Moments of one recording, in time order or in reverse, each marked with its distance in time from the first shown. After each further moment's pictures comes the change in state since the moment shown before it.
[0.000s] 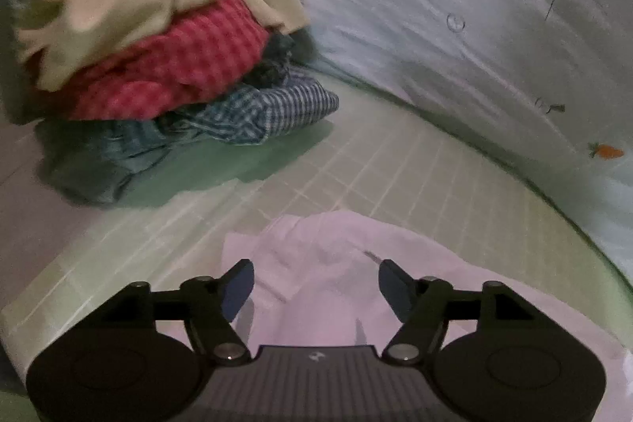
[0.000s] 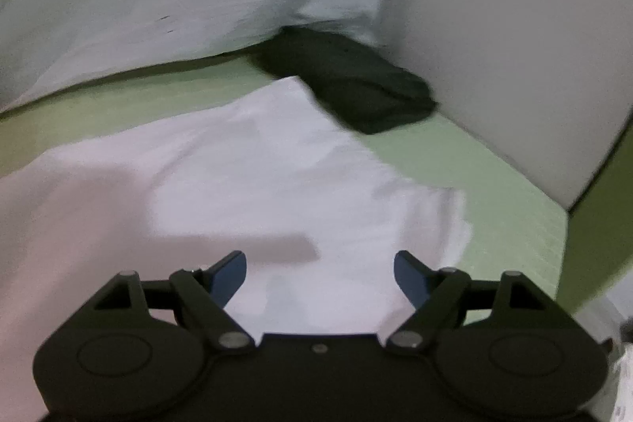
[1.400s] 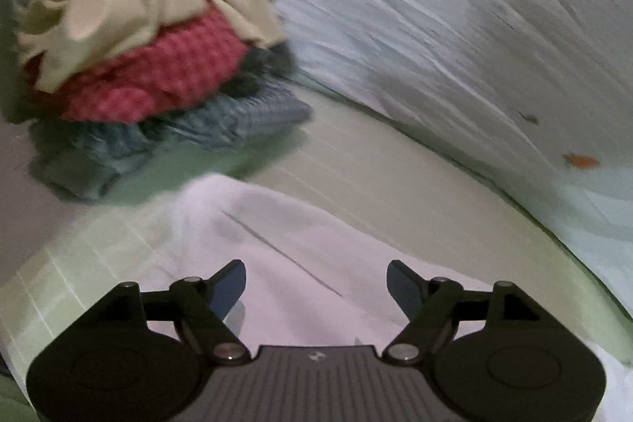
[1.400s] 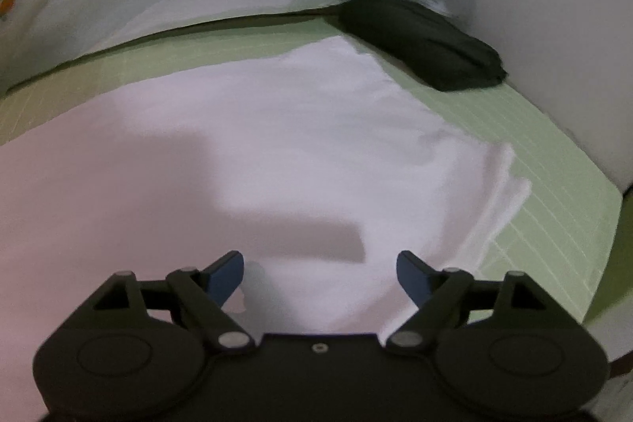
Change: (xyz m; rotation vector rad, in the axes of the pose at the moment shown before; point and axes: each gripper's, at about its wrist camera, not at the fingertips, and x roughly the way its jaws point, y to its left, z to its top) left arm -0.034 -0.023 -0.027 -0.013 -0.055 -0.062; right arm -0.017 -0.020 -0.033 -0.016 0.094 0.182
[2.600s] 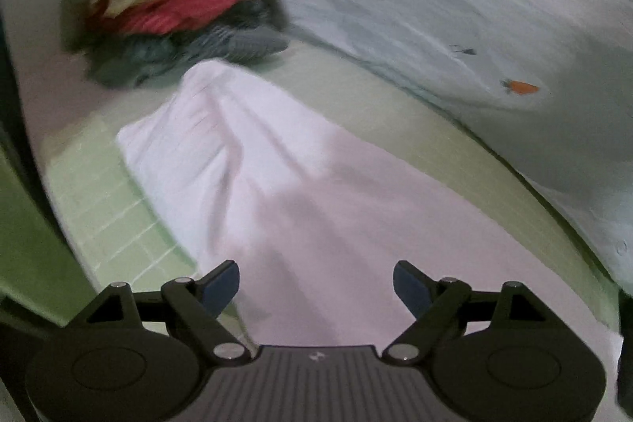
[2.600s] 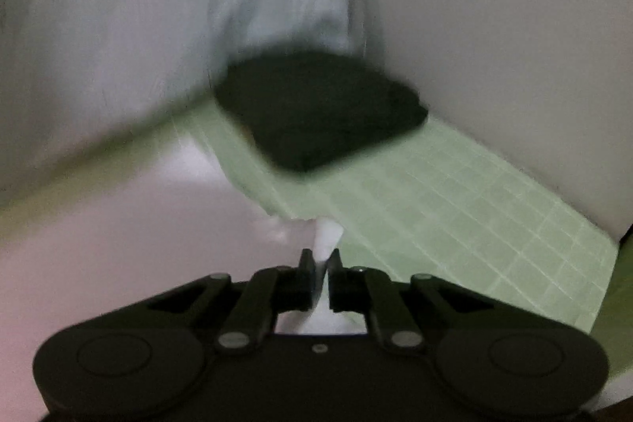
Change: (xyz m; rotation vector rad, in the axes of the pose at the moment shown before) left arm -0.102 -0.090 -0.143 -0.135 0.075 0.096; right arm 0.081 -0.197 0.088 0.069 -0.031 0.049
